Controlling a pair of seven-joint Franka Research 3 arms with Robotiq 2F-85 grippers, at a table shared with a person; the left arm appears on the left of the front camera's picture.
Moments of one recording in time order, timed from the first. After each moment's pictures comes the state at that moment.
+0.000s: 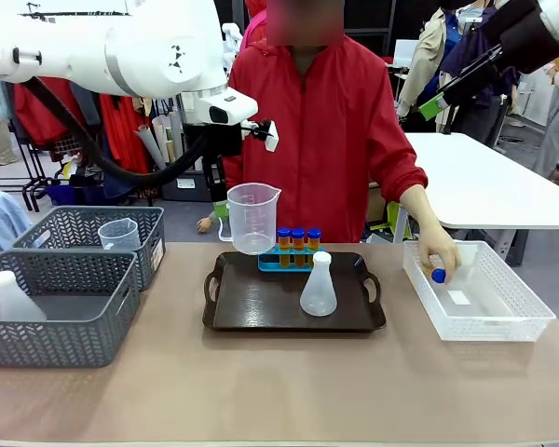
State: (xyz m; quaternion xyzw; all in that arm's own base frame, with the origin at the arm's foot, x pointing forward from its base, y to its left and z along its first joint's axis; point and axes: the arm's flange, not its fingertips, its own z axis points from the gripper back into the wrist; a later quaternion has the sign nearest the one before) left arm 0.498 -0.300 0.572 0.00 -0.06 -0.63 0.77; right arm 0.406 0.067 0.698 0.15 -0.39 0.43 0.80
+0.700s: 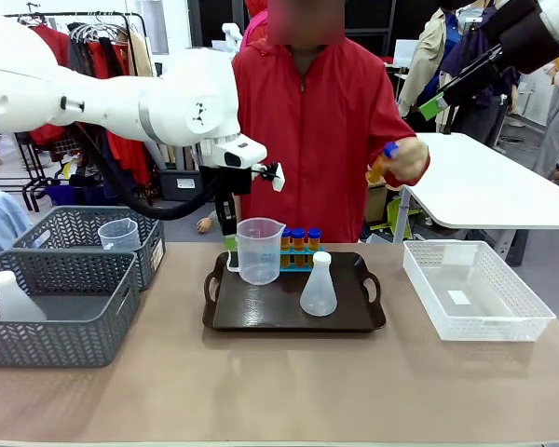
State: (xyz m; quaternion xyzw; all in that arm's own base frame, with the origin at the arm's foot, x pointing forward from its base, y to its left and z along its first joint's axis) left arm 0.531 -0.314 0.484 -0.02 -0.03 -0.64 0.77; right arm 0.406 0.067 0.698 0.15 -0.39 0.43 0.80
